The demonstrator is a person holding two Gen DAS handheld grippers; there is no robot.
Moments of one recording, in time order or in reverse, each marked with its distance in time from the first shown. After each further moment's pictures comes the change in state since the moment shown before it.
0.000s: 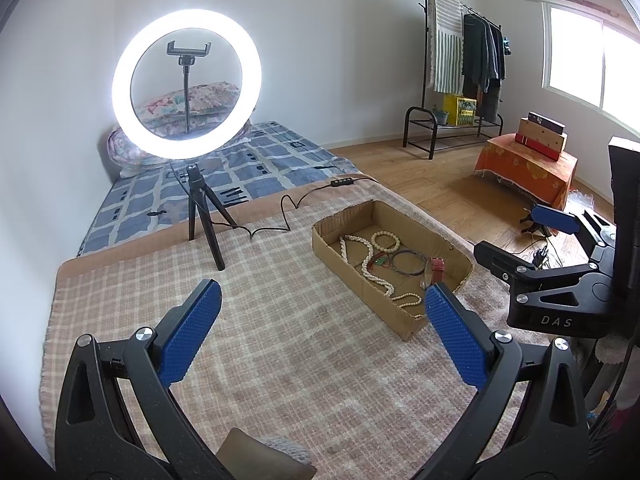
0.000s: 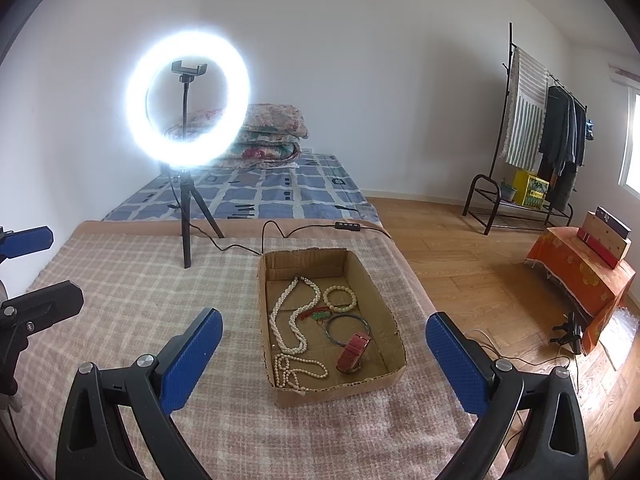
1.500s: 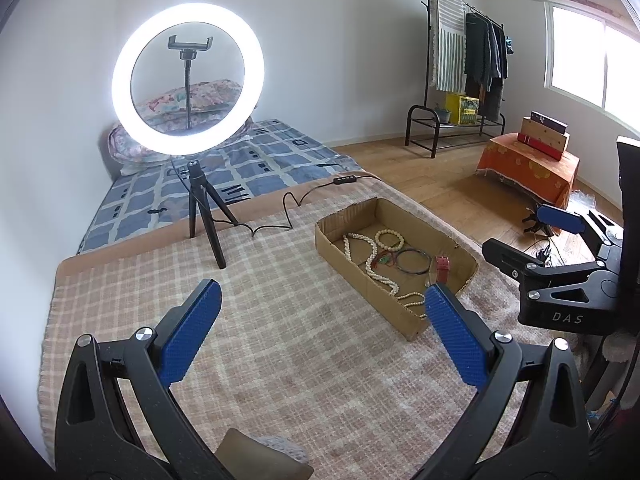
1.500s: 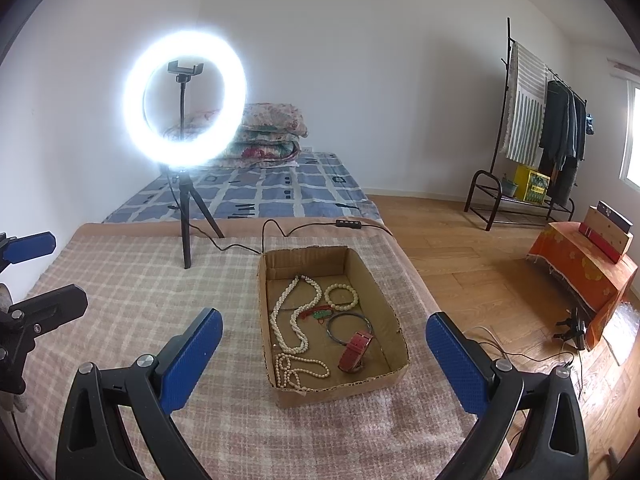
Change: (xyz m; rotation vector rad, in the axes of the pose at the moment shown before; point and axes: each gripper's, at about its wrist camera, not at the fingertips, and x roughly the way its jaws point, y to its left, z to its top) left arm 0.002 0.000 0.000 0.001 0.003 -0.001; right arm 0.004 0.000 -0.002 0.011 0.004 0.007
